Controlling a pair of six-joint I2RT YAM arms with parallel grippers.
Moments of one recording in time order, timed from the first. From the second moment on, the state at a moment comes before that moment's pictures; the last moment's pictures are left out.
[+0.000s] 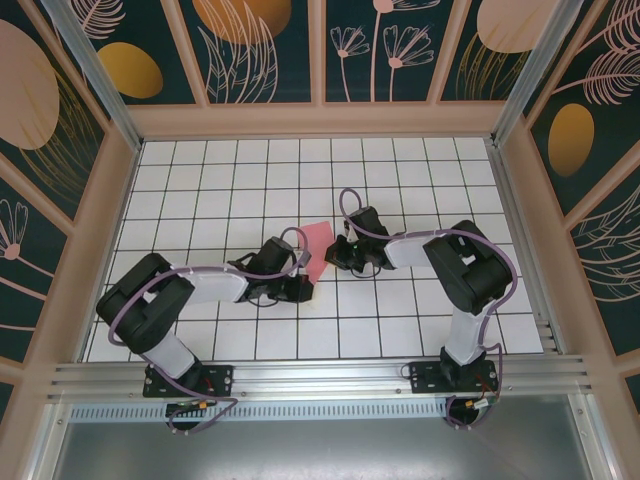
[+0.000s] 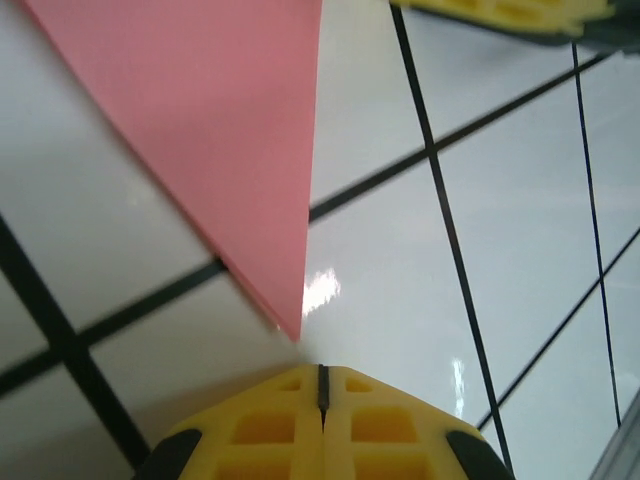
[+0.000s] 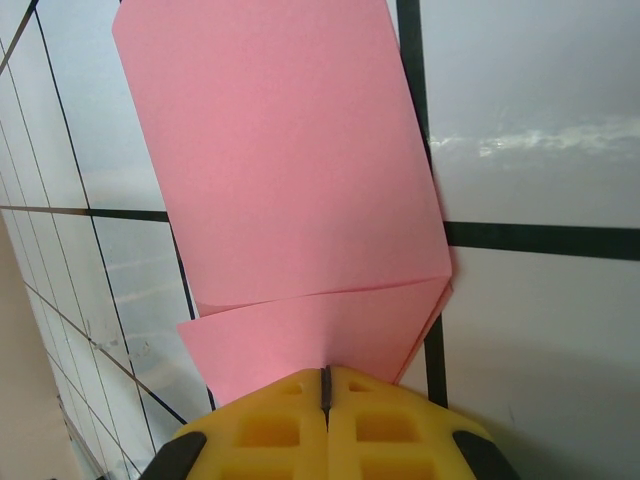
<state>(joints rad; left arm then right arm) -0.73 1.61 0.62 0.02 0.44 -0.59 0.60 1.85 0.85 0.10 -0.46 0.92</state>
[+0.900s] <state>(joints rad) -0.73 1.68 0.69 0.06 0.30 -0.72 0.60 1.83 0.84 0.11 -0.46 0.89</state>
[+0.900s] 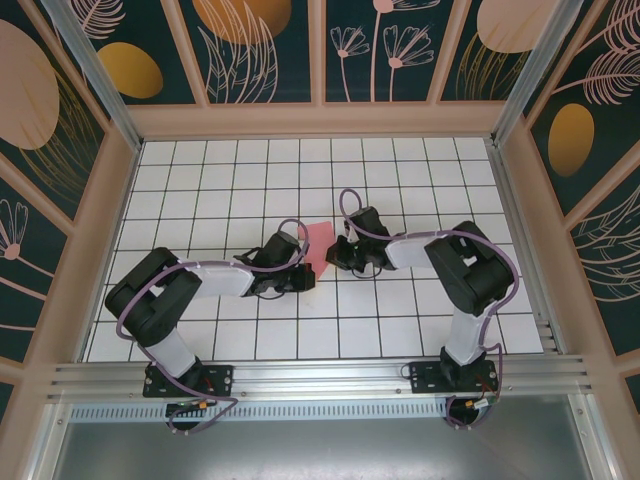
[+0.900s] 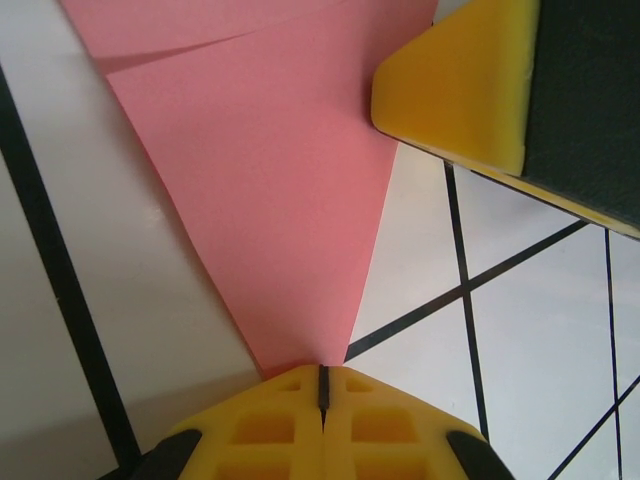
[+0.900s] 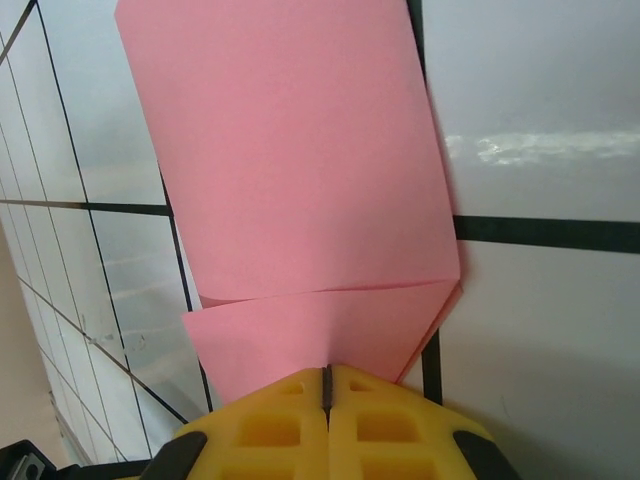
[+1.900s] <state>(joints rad) -0.73 1.68 0.69 0.06 0.30 -0.74 0.69 1.82 0.77 0.19 -0.51 0.89</state>
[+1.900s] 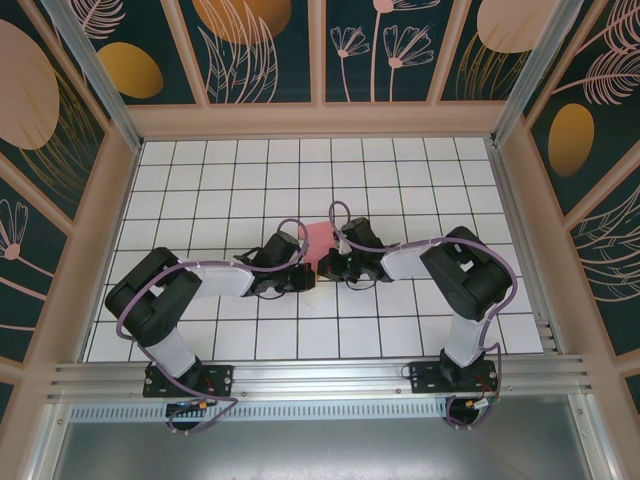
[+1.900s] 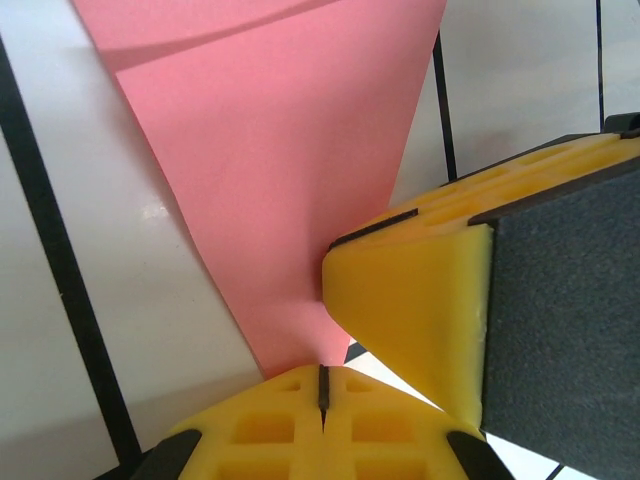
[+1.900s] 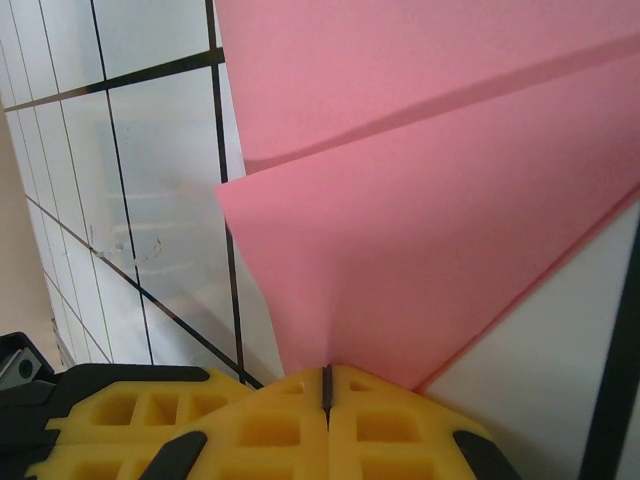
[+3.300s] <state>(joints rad) -0.73 1.61 0.73 -0.01 0.28 -0.70 0.45 1.71 0.88 0.02 -0.43 0.79</state>
